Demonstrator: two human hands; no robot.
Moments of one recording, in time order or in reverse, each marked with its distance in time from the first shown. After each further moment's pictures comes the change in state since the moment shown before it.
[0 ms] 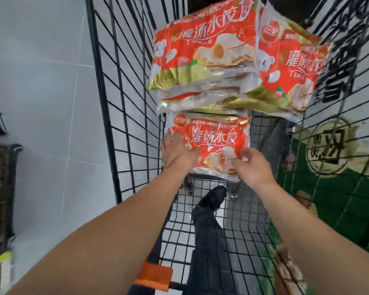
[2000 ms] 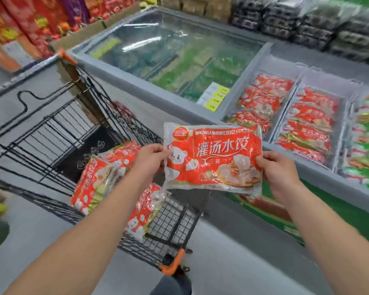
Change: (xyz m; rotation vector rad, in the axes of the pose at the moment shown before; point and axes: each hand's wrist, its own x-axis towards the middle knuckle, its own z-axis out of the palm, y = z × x) left_hand -0.314 0.126 -0.169 -0.076 -0.776 0.880; right_hand -0.452 0.118 -0.043 1.235 1.149 0.209
